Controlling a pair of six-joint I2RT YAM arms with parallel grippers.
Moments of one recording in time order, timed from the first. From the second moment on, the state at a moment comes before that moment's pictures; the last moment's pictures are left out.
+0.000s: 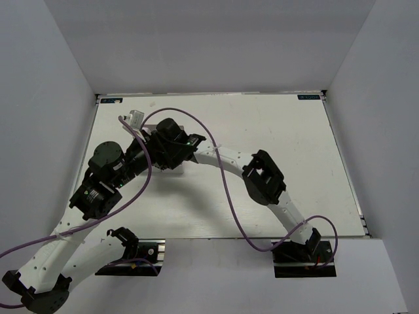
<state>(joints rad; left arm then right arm) -0.63 0.76 1.02 -0.26 0.21 -0.71 1.00 2.34 2.03 -0.22 -0.40 -0.37</state>
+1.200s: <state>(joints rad) -0.63 0.90 0.91 -0.52 0.16 -0.70 0.56 2.09 1.72 -0.74 -0.34 -0.53</state>
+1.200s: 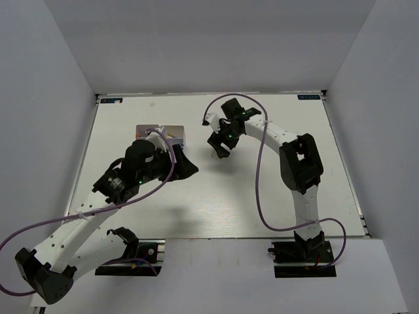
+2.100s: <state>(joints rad) -0.63 0.86 1.05 -0.60 0.11 -0.72 0.65 2.22 1.75 -0.70 -0.24 -0.60</state>
